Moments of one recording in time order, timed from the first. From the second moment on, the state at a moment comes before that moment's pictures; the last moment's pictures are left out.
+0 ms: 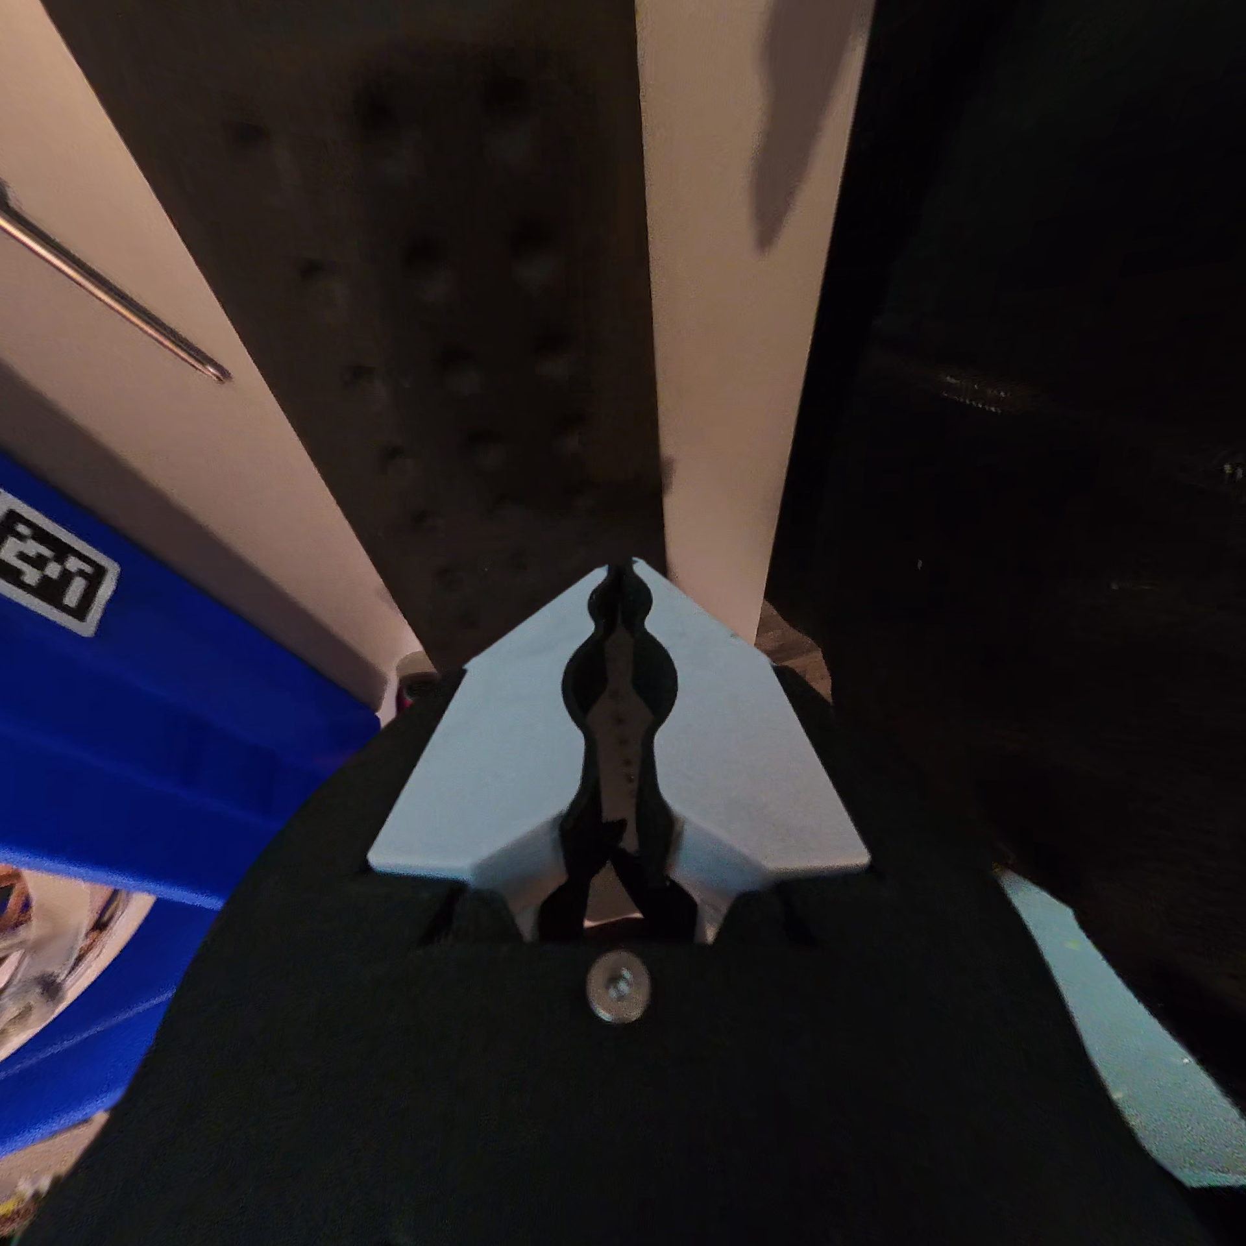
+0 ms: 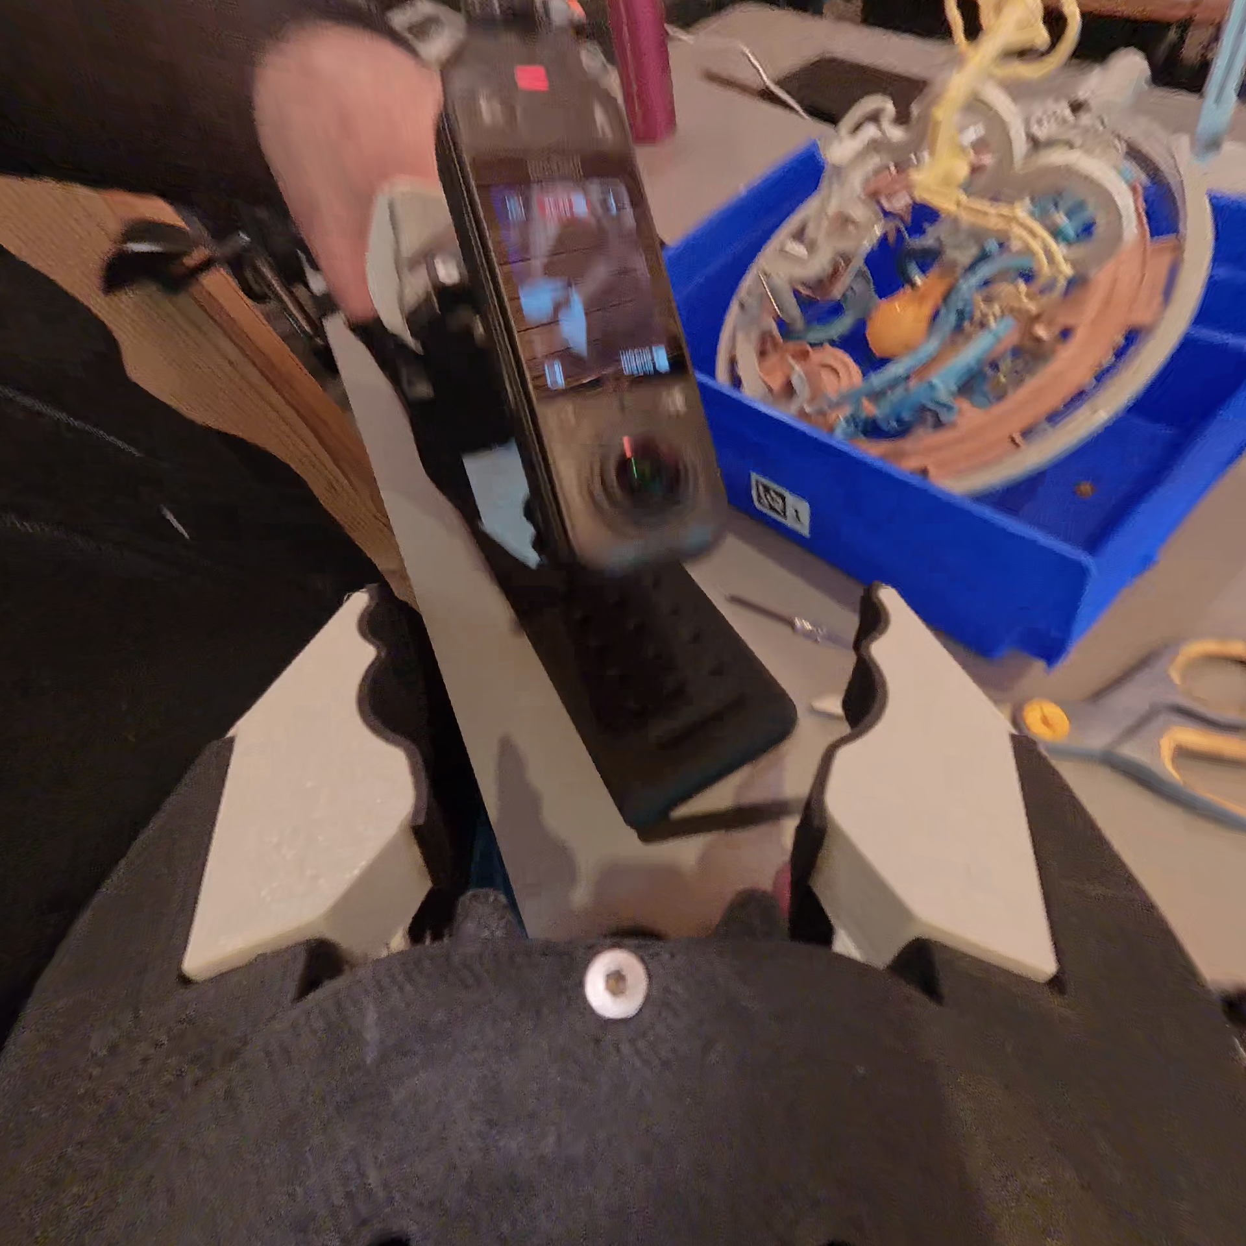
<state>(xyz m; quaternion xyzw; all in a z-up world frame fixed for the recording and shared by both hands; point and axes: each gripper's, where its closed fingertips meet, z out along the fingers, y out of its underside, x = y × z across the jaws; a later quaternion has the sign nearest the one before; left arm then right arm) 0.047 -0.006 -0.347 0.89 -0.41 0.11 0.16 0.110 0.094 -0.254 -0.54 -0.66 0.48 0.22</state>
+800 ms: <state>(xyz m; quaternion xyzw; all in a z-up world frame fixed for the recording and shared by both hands) 0.071 -0.043 -0.368 0.80 -0.54 0.01 0.25 0.096 0.005 -0.260 -0.49 -0.70 0.50 0.16</state>
